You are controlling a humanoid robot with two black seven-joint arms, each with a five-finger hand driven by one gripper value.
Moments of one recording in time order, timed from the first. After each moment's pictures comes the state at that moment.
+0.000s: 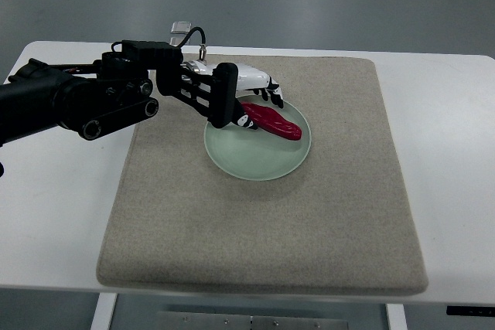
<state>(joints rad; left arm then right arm) -1.30 0.29 0.07 -0.86 1.27 -0.10 -0.30 0.00 0.00 0.06 0.12 -0.17 0.19 0.07</state>
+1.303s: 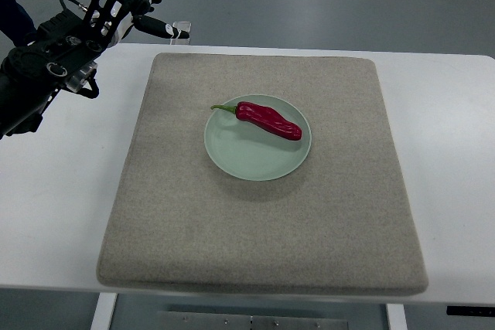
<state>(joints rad) -1.23 0.25 -0.02 -0.37 0.29 0.01 -0.13 0.00 0.00 0.06 0.12 -0.17 0.19 0.07</state>
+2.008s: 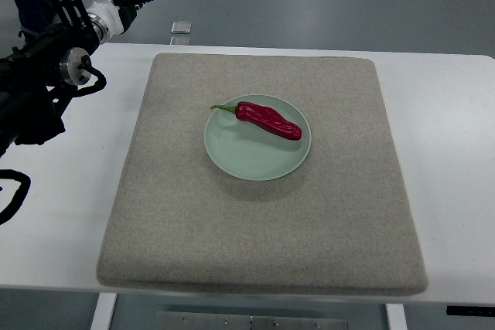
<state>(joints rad) -1.13 0.22 -0.52 -0.33 0.12 -0.16 -0.18 0.00 0.00 0.06 0.12 -0.17 0.19 0.07</state>
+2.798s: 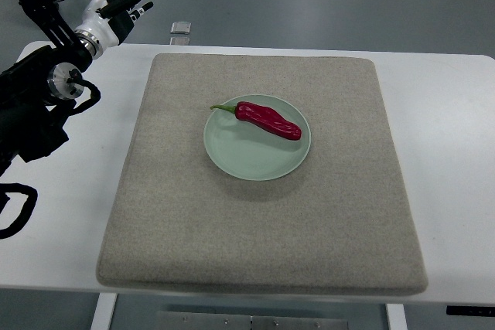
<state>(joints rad) -1.07 0.20 -0.59 -0.26 -0.02 -0.29 -0.19 0.00 0.00 0.06 0.12 -0.17 0.19 0.07</state>
